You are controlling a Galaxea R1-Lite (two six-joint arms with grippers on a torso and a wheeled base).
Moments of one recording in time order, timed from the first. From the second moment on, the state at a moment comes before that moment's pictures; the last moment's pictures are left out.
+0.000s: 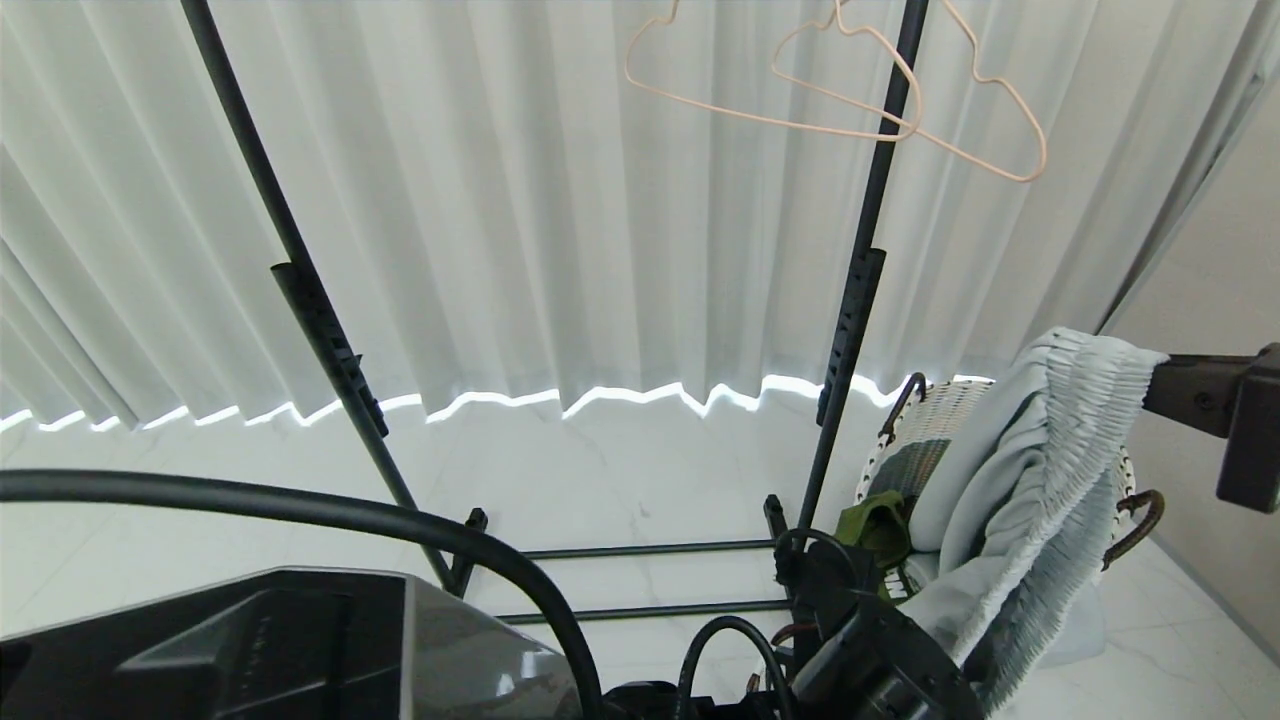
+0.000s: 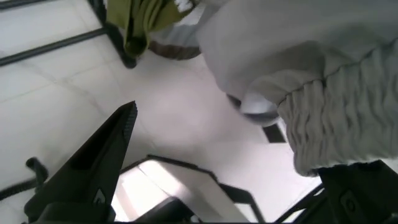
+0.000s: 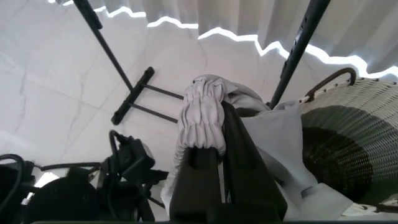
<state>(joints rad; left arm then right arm) -1.15 2.18 -1.08 -0.46 0.25 -0.61 0.79 1.13 -0.99 0.10 -0.19 0.15</state>
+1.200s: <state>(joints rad) -1.24 1.61 -0.68 -0.47 0.31 -0.28 0.82 0.96 -0.84 0.11 -0.18 -0.17</state>
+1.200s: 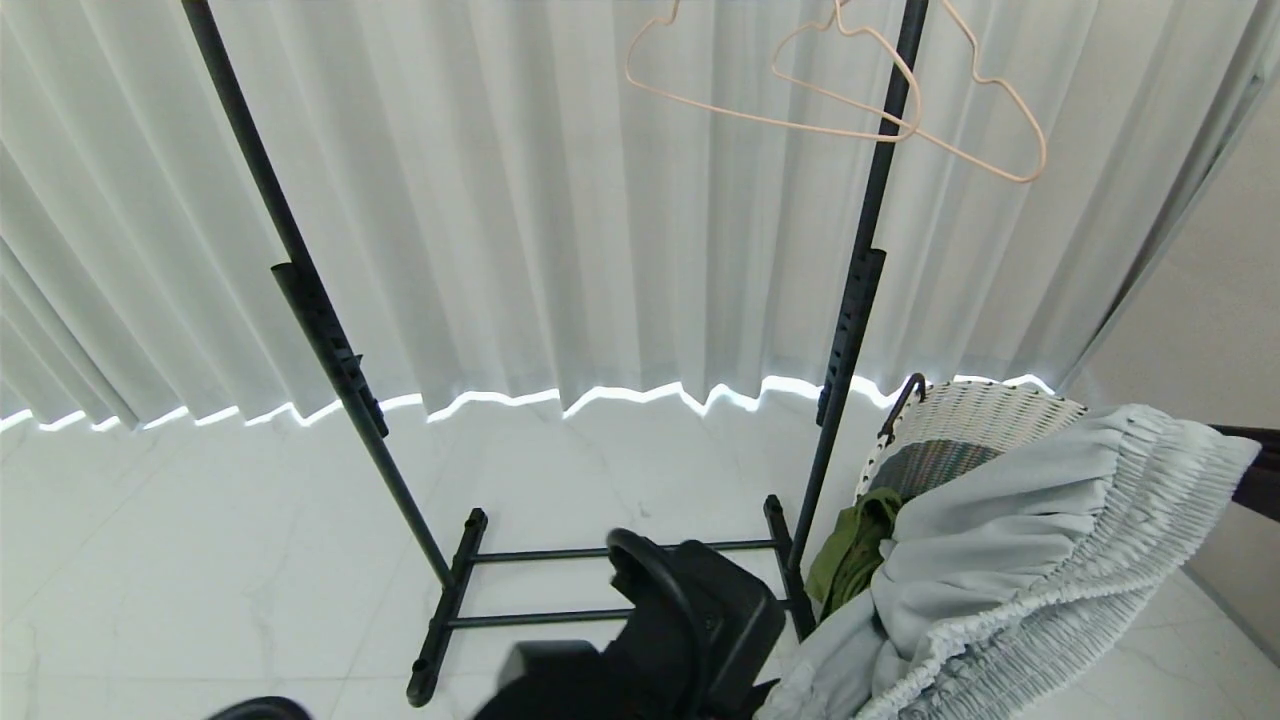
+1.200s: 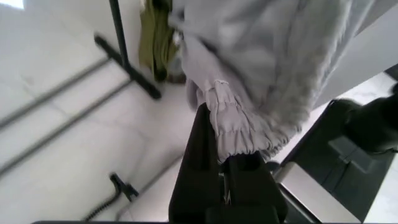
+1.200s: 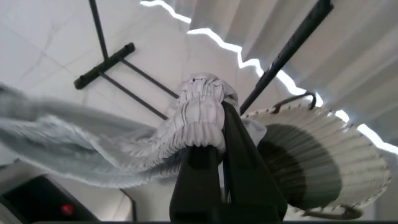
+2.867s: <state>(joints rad) -1.36 0.71 -0.69 -0.10 0.32 0.30 0.98 1.19 -0.91 -0.01 -0.18 -0.31</state>
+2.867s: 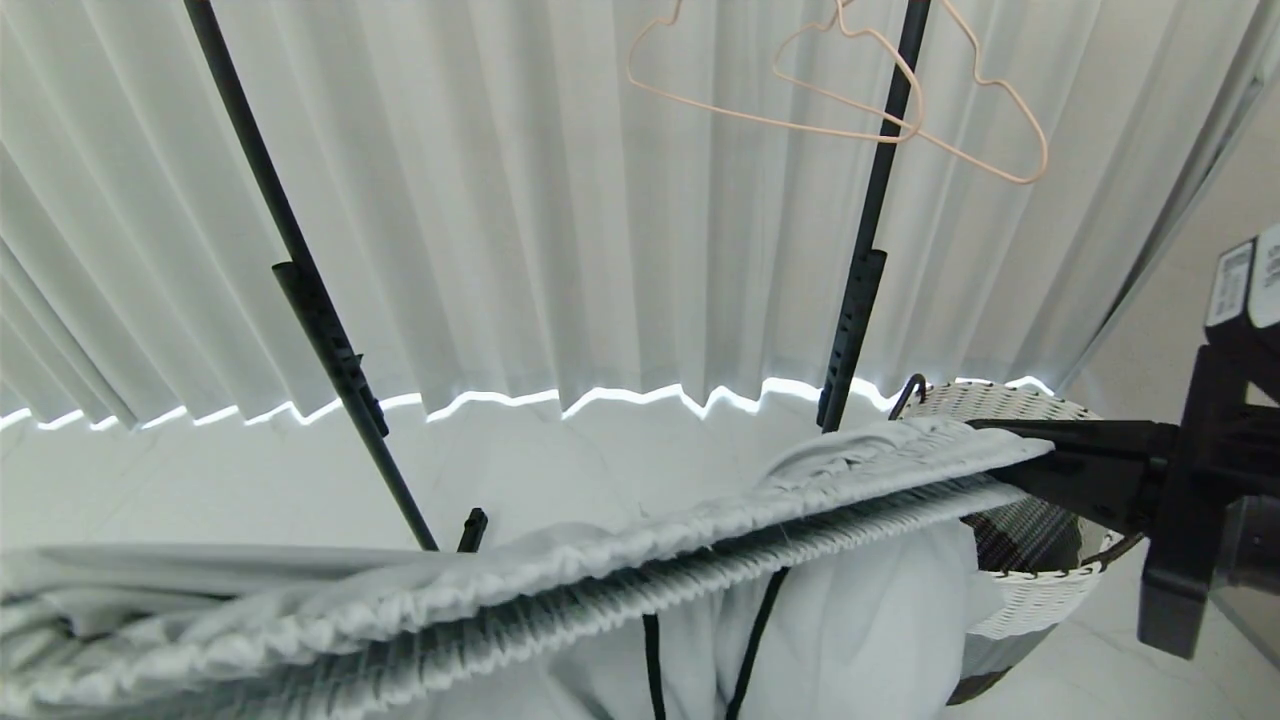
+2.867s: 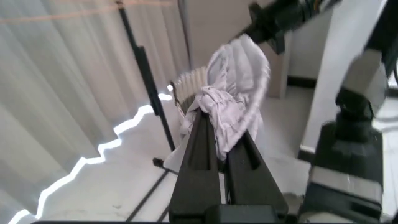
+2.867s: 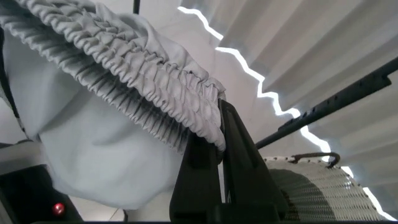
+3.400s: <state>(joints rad) -1.26 0.69 -0.74 -0.04 0.35 0.28 0.97 1.28 -0.94 -0.09 -0.20 -0.30</state>
